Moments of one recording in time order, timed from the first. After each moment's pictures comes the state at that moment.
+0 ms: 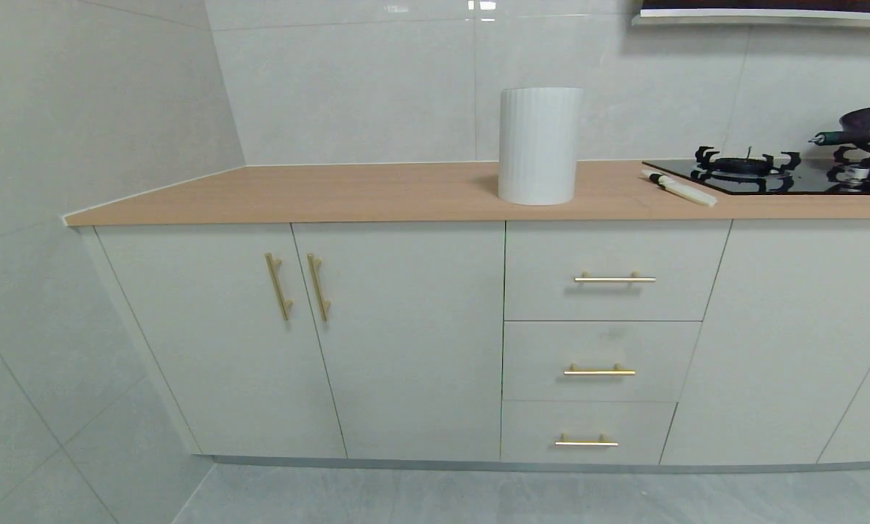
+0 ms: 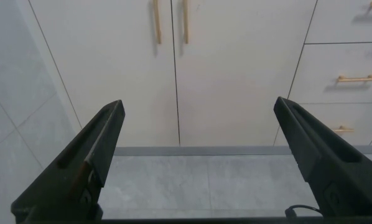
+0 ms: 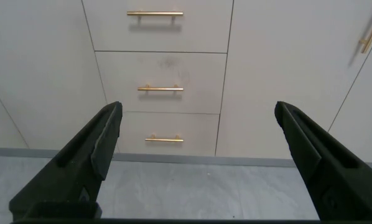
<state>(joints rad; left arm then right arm) 0.00 0.00 0.00 0.00 -0.02 0.00 0.00 0.00 0.00 0.00 0.01 -0.02</state>
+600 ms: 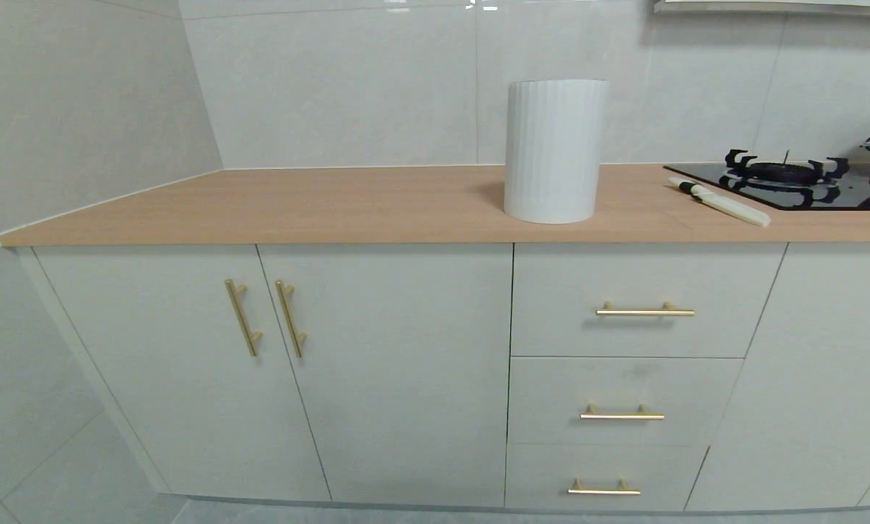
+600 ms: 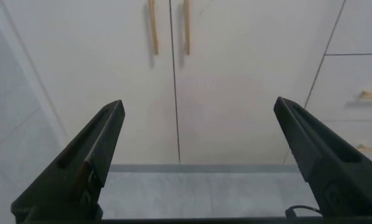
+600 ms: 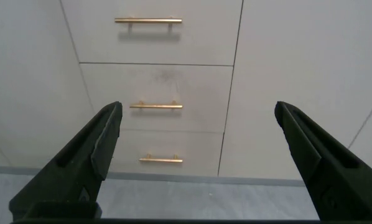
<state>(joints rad) 0.00 0.00 0.00 0.00 -0.02 0.00 0.00 0.00 0.00 0.00 0.01 -0.02</state>
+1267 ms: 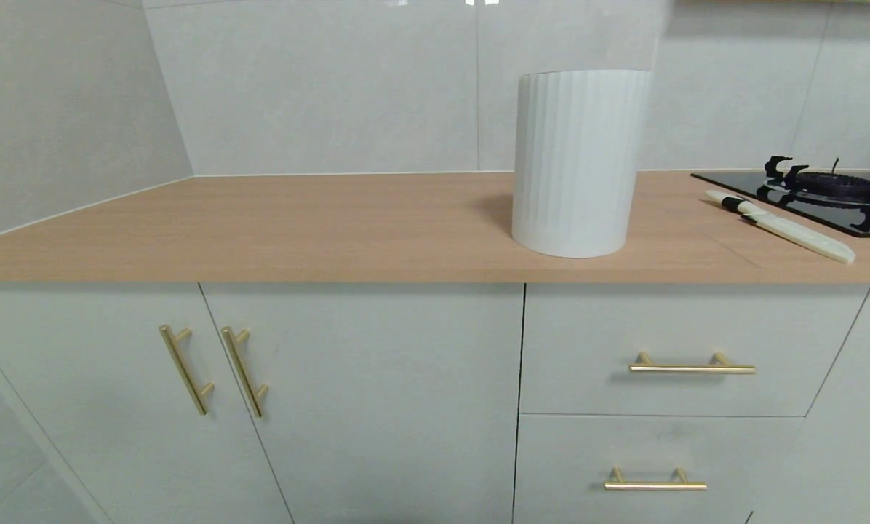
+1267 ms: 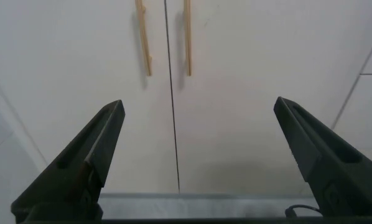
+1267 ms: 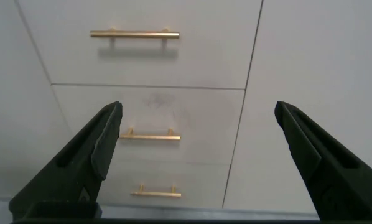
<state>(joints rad) 0.00 0.00 0.00 0.00 -0.02 0.00 0.00 0.00 0.00 0.00 0.01 -0.02</state>
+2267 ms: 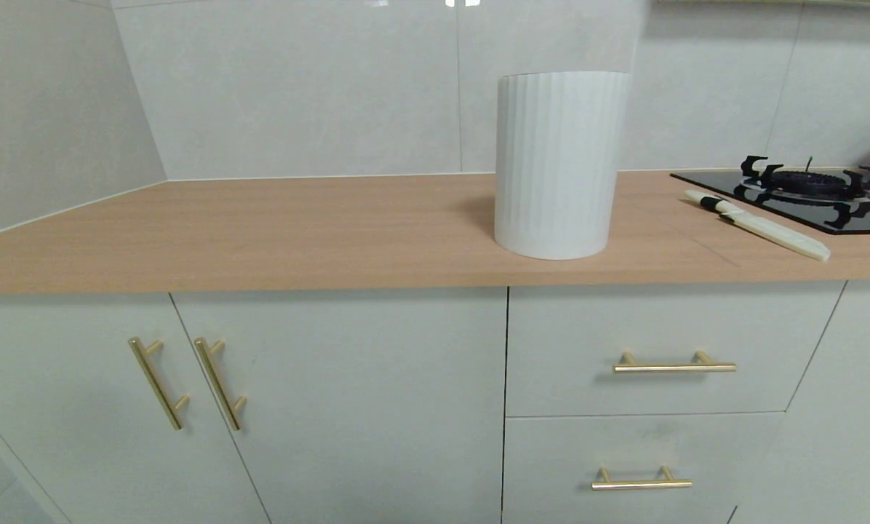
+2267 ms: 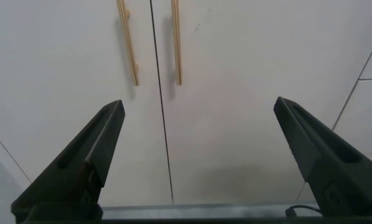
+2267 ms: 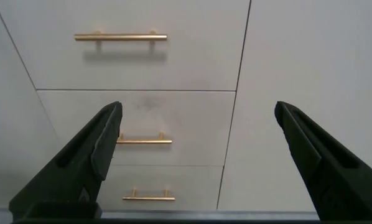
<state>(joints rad) 0.00 0.00 0.00 0.00 -0.02 0.00 0.00 0.00 0.00 0.00 0.01 -0.02</state>
